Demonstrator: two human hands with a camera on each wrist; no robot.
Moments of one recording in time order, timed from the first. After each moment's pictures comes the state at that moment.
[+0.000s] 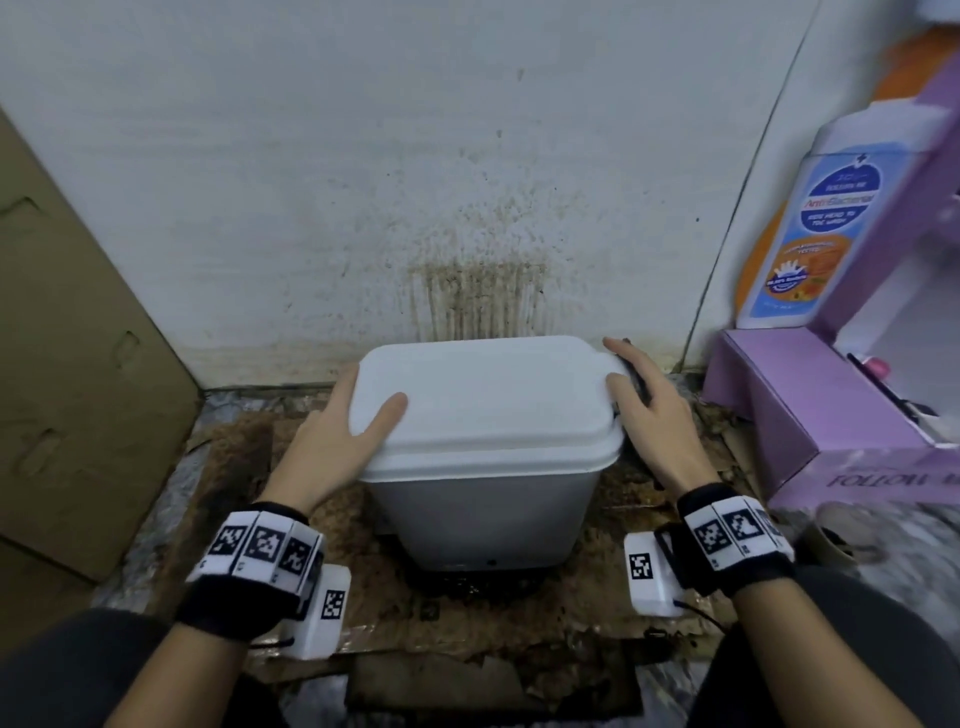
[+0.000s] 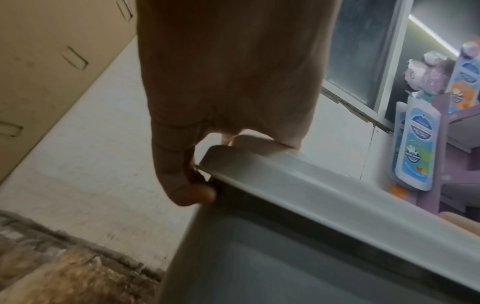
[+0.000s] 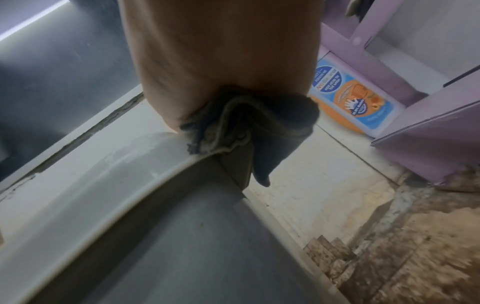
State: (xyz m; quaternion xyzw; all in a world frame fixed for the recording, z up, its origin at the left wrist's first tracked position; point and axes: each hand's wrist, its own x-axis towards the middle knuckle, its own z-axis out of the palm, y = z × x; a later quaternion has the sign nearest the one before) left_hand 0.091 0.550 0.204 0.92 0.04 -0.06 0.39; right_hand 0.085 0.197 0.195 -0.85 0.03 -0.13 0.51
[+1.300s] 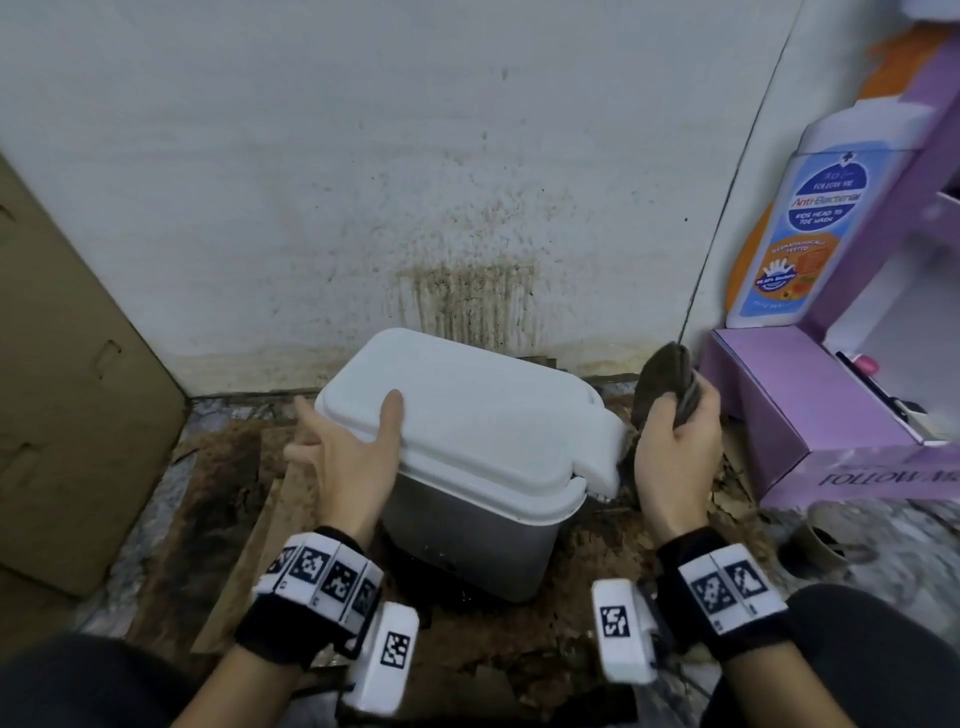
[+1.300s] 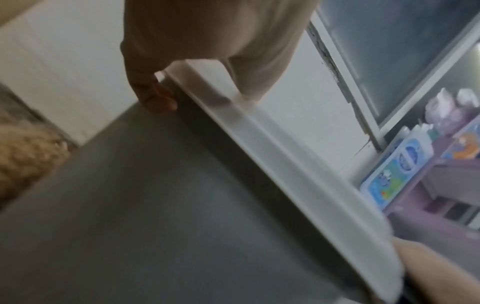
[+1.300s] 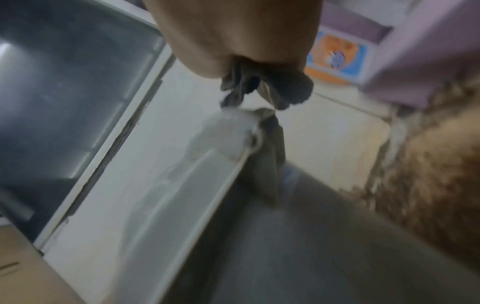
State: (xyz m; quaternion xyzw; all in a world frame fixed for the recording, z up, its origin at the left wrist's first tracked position) left_hand 0.070 0.476 0.212 0.81 0.25 0.05 0.53; right_hand 0.056 0.218 0.201 -0.71 0.21 -0.32 0.58
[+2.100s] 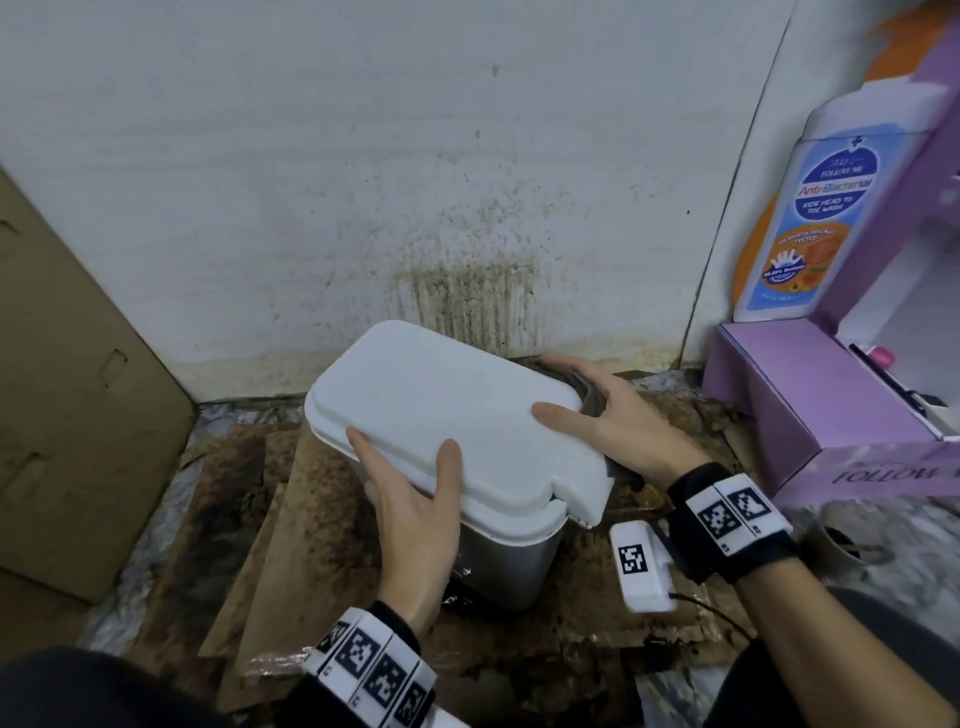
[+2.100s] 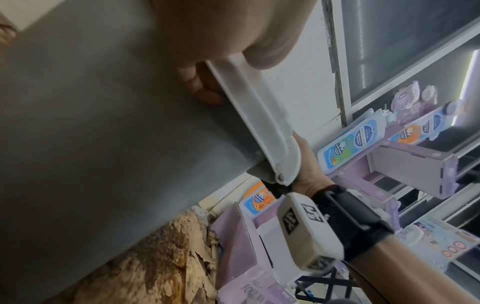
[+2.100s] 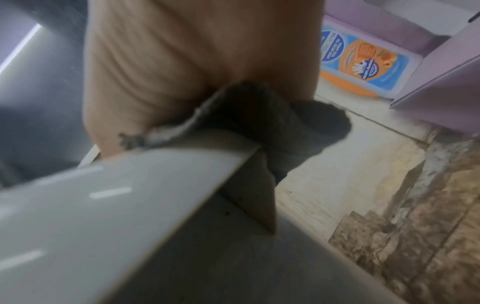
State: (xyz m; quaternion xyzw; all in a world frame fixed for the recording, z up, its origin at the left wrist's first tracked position) left_hand 0.030 0.422 0.175 0.70 0.12 0.11 0.69; right_hand 0.093 0.203 0.219 -0.81 -0.07 0.06 0.58
